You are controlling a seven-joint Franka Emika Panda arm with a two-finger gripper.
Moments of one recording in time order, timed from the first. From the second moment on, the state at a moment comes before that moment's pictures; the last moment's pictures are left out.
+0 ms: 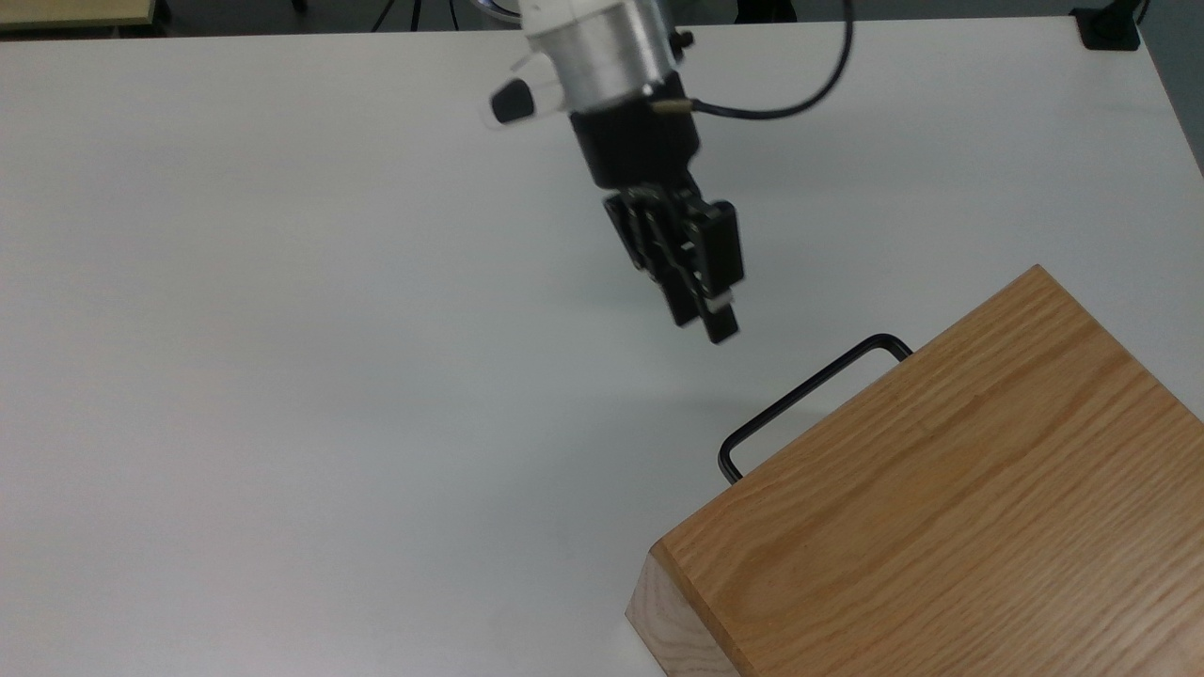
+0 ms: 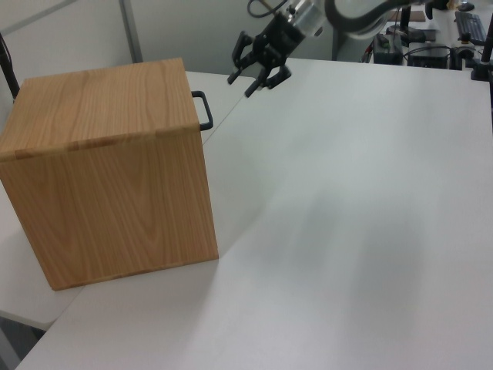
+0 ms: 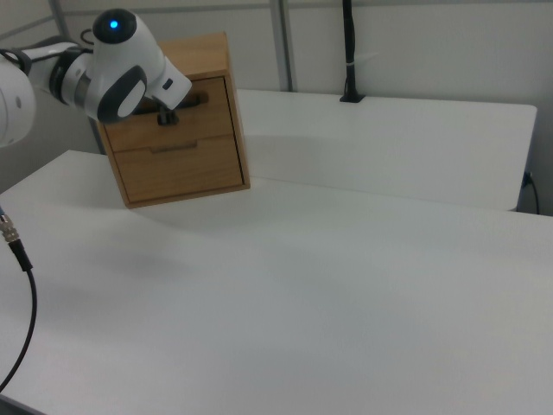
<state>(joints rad) 0.11 0.33 0.12 -1.55 0.41 2.60 0.89</state>
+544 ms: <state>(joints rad) 0.14 0.46 0.18 -1.47 0.41 2.77 0.92</state>
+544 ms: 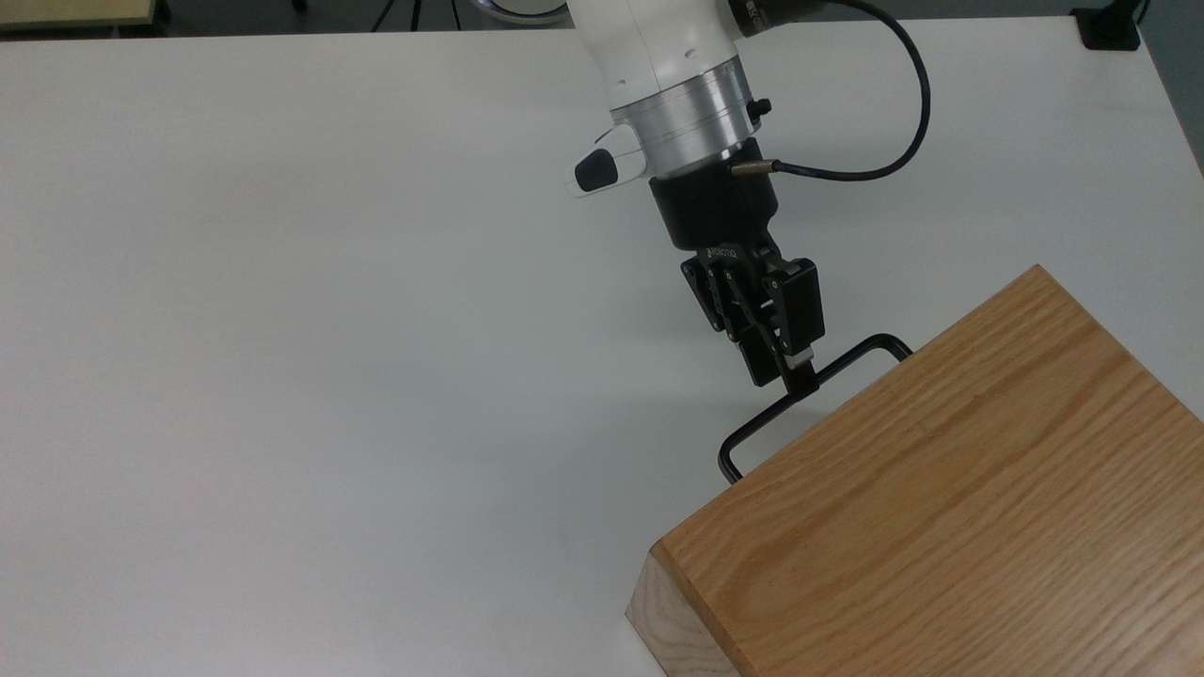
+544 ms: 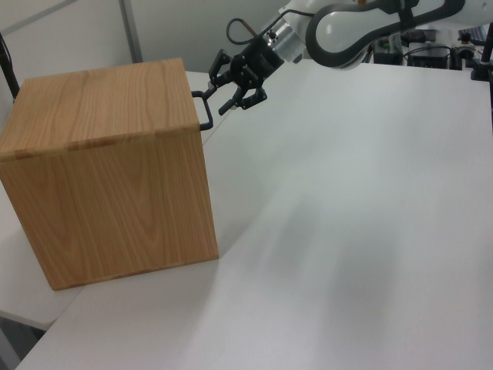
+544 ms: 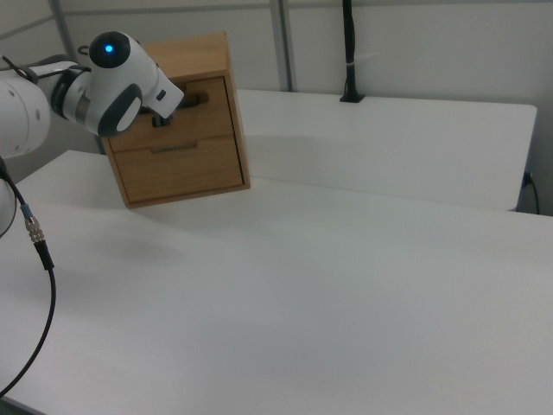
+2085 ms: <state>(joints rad) 0.13 0.43 0.19 -1.52 0.41 2.74 0.93</state>
